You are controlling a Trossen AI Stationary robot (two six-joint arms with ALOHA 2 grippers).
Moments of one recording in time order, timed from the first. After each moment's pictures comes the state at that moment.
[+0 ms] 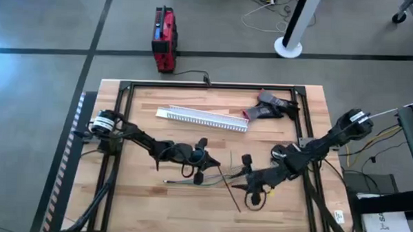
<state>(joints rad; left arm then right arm) -0.18 1.88 0.77 0.85 -0.09 -0.06 0.57 1.54 0.59 0.41 0.40 -0.17</state>
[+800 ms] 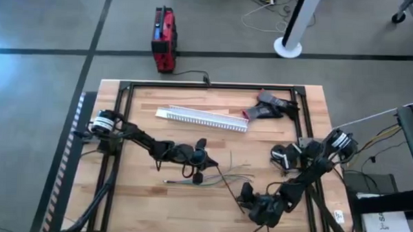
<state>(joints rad) -0.17 1.88 0.77 0.79 -0.09 -0.06 0.84 1.92 0.79 0.15 0.58 -0.44</state>
